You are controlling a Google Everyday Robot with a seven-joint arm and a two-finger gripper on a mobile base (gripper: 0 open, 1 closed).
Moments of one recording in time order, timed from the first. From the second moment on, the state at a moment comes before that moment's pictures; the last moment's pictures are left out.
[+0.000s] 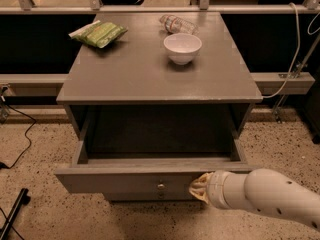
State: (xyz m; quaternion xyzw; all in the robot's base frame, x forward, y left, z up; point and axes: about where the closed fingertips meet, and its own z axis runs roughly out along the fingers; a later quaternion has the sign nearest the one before) arm 0.435 -0.115 0.602 -0.60 0.72 0.05 0.34
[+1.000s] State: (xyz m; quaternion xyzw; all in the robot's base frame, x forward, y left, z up) arm 0.481 -0.112 0.606 -0.59 0.70 0.02 0.40
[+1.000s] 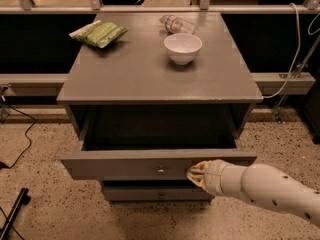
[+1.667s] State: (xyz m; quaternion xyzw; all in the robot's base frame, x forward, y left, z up) arm 0.531 -0.108 0.618 -0.60 0.66 0.01 0.46
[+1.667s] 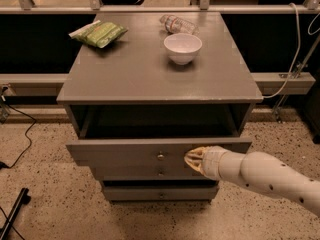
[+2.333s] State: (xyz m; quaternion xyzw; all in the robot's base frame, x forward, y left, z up) arm 0.594 -0.089 0.618 -0.60 0.64 0.04 0.48
